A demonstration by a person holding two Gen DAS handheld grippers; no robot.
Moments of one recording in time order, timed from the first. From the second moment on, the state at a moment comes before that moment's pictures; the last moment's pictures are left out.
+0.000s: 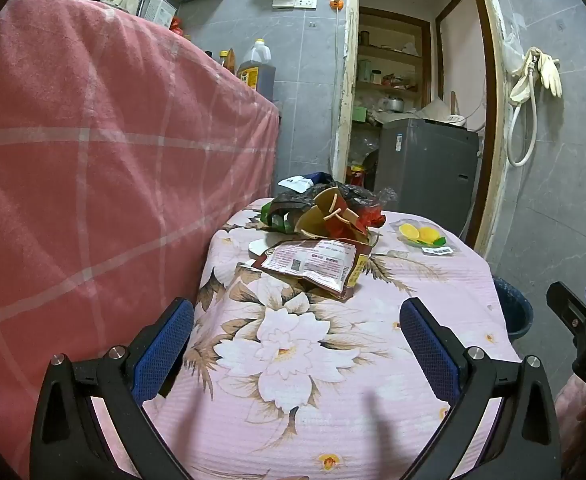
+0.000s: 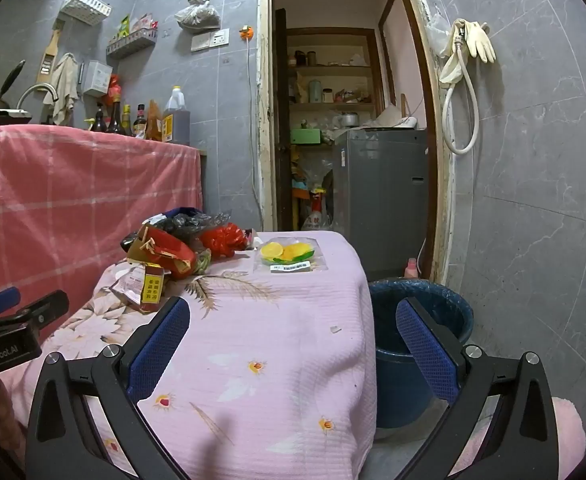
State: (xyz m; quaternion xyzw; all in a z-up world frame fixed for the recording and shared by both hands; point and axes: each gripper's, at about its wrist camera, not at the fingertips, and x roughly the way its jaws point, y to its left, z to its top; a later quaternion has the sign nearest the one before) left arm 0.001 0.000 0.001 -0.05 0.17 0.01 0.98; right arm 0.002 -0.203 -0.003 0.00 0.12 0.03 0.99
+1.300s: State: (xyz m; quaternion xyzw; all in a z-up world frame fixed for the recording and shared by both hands) left arm 0.000 0.000 0.000 -0.05 0.17 0.01 0.98; right arm 0.004 -0.201 -0.005 0.00 0.12 0.03 0.99
